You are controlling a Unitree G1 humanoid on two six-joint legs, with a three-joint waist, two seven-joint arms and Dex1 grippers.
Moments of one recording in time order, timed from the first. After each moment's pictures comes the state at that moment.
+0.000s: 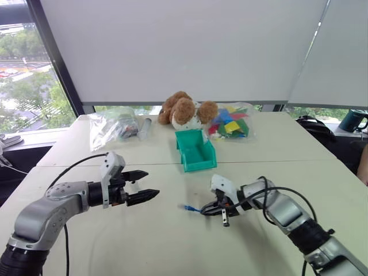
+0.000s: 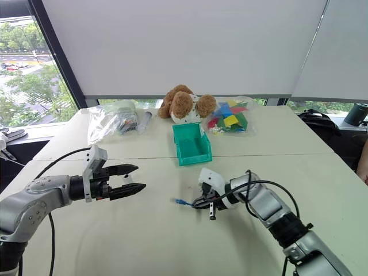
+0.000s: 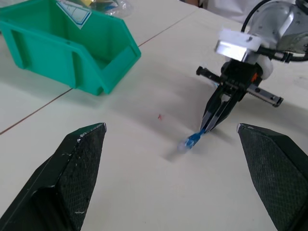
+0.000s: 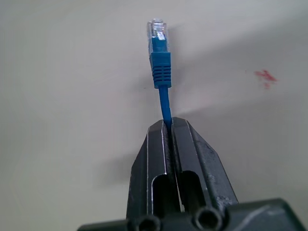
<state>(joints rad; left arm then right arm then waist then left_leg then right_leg) -0.29 0.77 0.13 -0.31 -0.70 0.71 -0.91 -0.62 -0.63 0.45 0.09 0.08 0.42 1.14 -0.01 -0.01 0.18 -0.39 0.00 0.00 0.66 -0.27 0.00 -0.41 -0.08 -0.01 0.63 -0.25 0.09</state>
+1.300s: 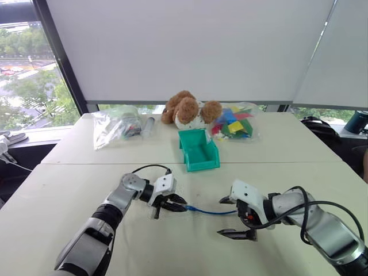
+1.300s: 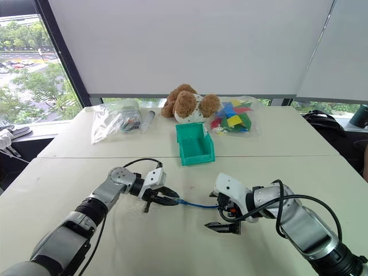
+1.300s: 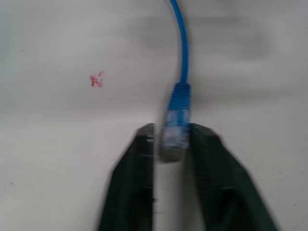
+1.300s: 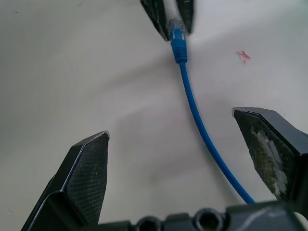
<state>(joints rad) -0.80 0.37 -0.34 0.80 -0.08 -0.21 -1.39 -0.32 -0.85 0.21 -0.51 0.19 0.74 1.01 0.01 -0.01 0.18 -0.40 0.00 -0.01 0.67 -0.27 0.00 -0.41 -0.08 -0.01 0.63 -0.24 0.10</state>
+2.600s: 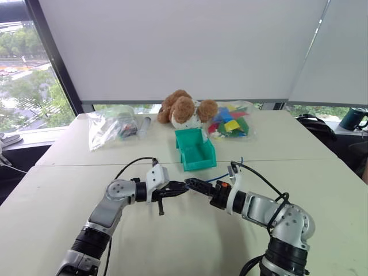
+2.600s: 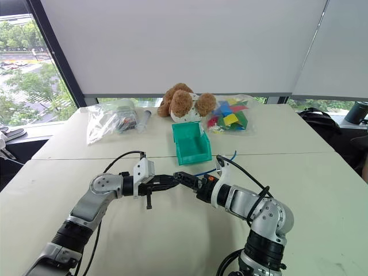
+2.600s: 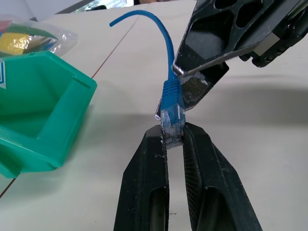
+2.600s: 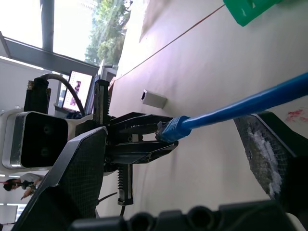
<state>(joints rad) -0.52 0.40 -0.17 0.17 -0.20 0.03 -1.09 -0.52 0.10 -0.50 -0.33 0.72 1.56 0.29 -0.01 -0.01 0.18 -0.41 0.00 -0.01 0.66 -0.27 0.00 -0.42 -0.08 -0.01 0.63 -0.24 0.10</state>
